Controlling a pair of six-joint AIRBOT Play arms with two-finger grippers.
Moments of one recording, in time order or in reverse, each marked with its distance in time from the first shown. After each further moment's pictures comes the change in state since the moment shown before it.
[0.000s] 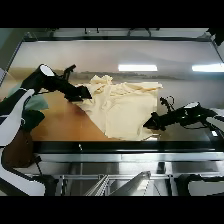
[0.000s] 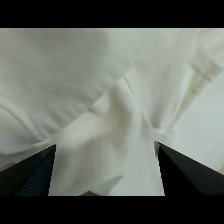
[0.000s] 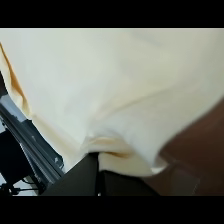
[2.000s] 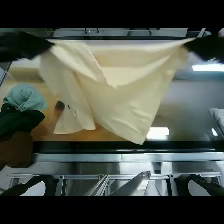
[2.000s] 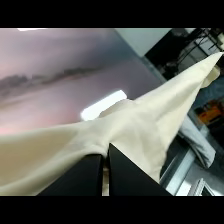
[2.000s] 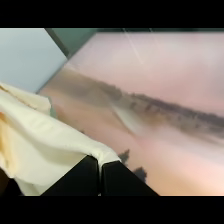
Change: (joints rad) left arm 0.247 0.543 0.002 -0.547 -0.097 0.284; right arm -0.095 0.520 0.541 0.145 -0.024 -0.063
